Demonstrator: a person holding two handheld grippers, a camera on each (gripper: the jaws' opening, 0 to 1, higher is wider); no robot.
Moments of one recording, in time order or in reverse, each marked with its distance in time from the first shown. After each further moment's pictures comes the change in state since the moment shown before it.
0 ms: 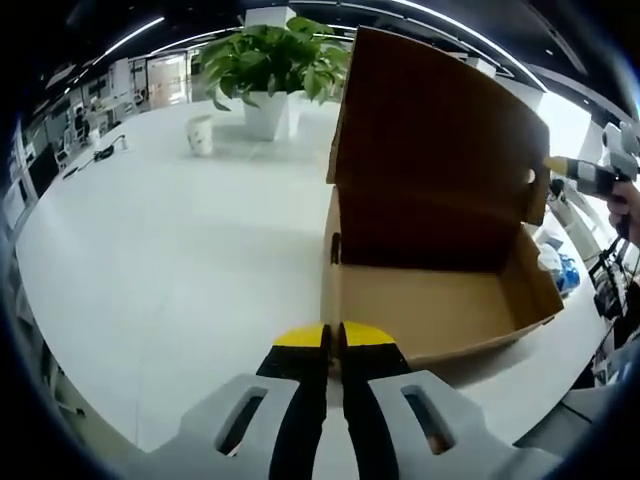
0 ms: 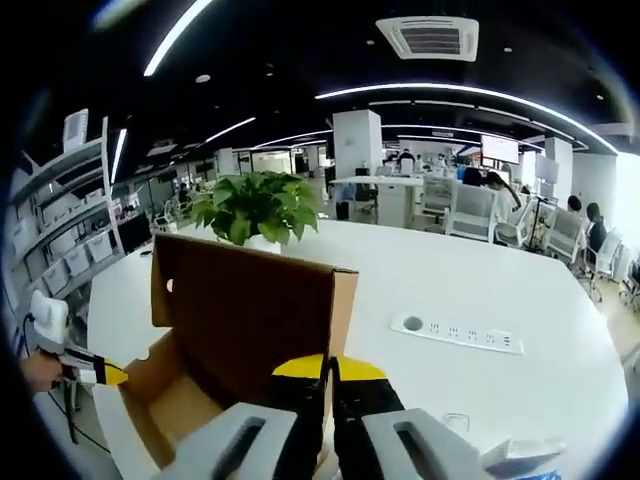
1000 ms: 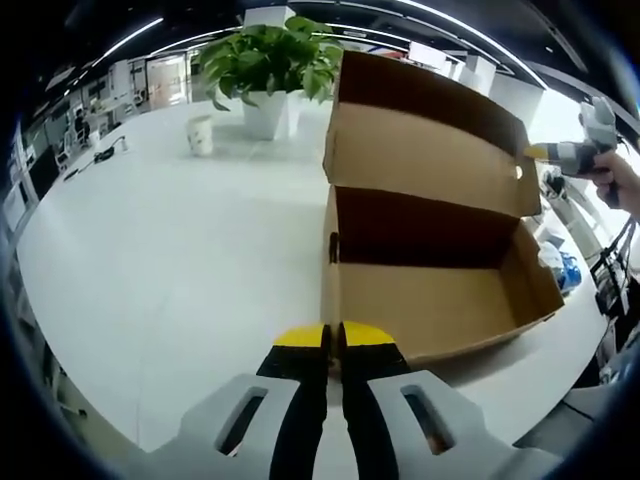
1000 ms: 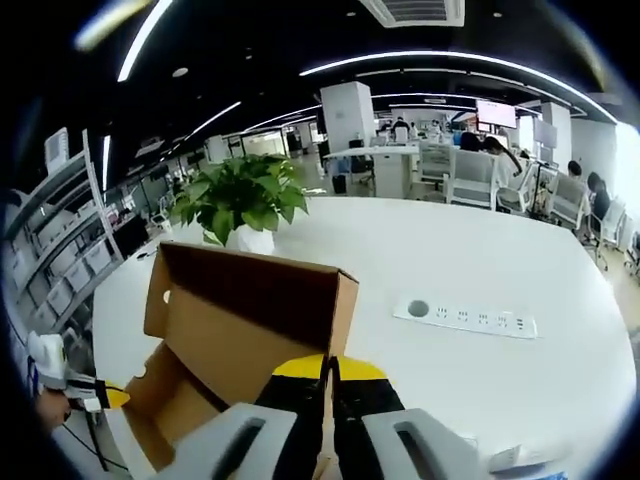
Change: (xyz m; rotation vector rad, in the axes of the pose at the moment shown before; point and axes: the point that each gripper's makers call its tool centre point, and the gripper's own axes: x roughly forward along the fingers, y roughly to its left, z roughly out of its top) left arm 0.001 -0.001 0.000 0.006 0.006 0.007; right arm 0.035 -0.015 0.003 0.094 0.124 0.015
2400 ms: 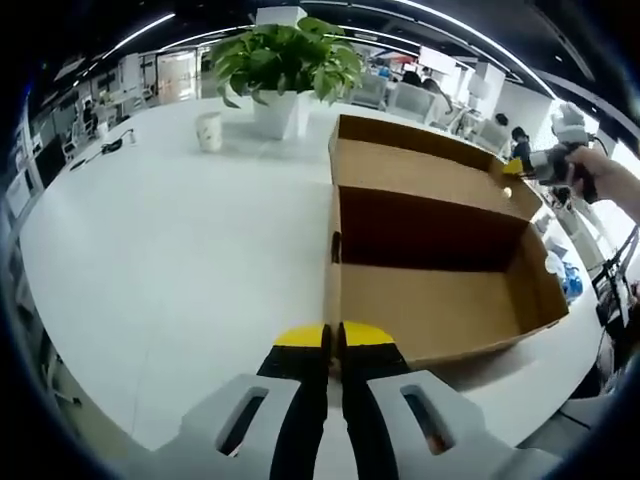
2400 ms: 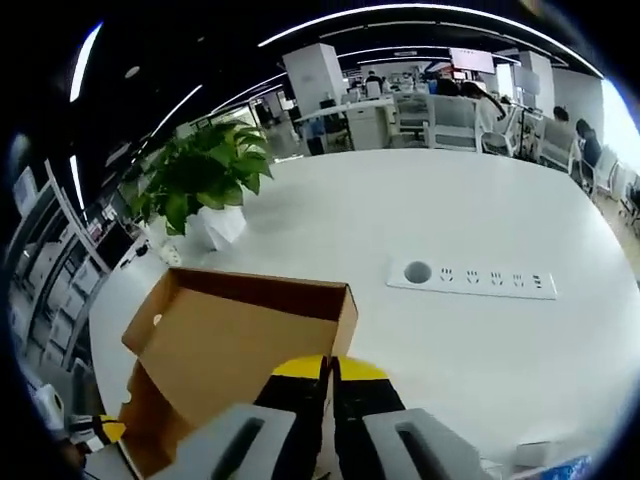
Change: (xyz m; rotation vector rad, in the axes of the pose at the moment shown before) left arm -0.001 0.003 0.000 -0.040 -0.010 0.022; right arm 0.056 -0.019 -0.014 0.152 0.168 -0.035
